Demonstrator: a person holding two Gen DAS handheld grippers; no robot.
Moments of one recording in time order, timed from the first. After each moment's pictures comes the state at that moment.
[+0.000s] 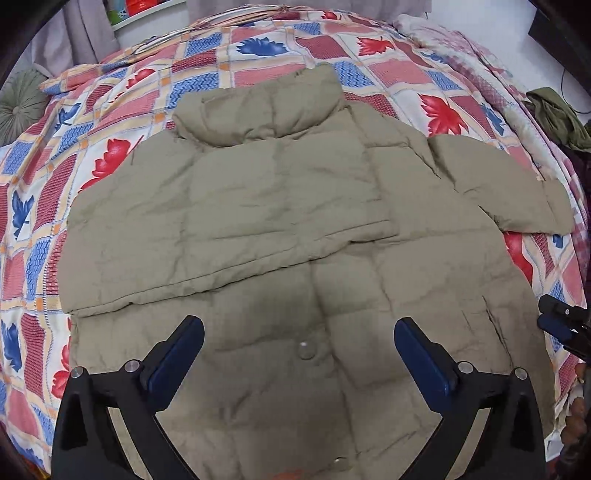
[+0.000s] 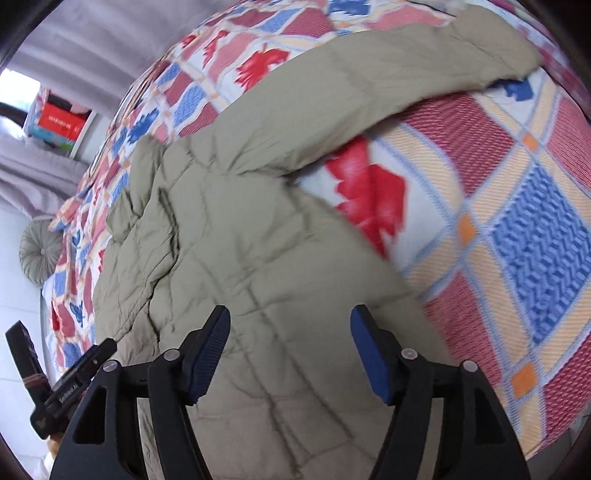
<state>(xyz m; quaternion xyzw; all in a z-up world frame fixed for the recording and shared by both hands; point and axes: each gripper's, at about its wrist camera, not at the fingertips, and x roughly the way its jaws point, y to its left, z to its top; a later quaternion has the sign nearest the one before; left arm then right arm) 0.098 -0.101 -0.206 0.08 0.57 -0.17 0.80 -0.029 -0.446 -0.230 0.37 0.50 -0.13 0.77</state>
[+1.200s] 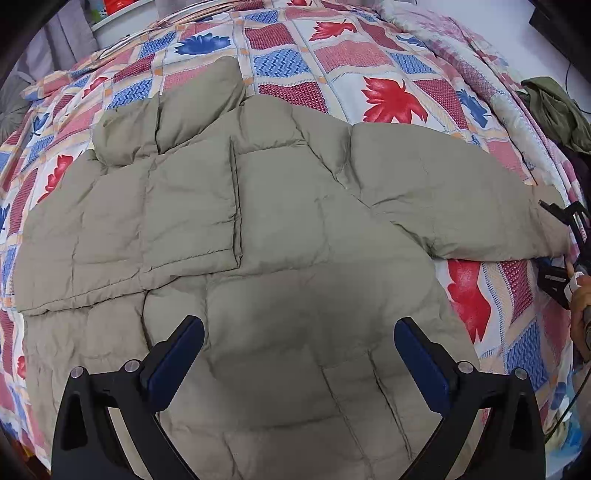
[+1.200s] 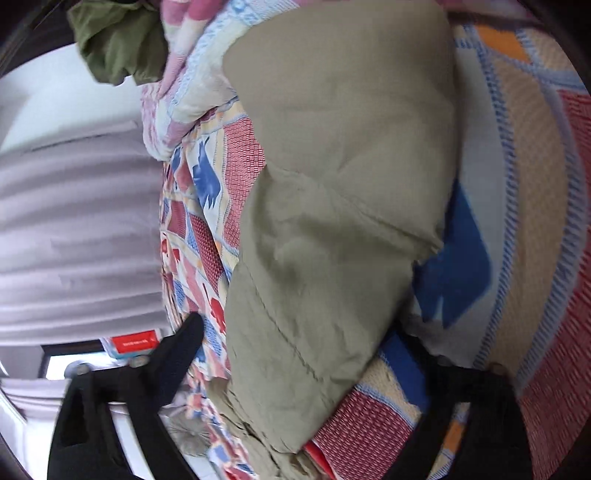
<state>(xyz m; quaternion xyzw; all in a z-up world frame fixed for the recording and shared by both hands) 0.095 -0.239 -0.208 0.06 0.59 -0.16 0.79 0.004 -0.727 -0.289 0.70 0.27 -0.14 0.65</state>
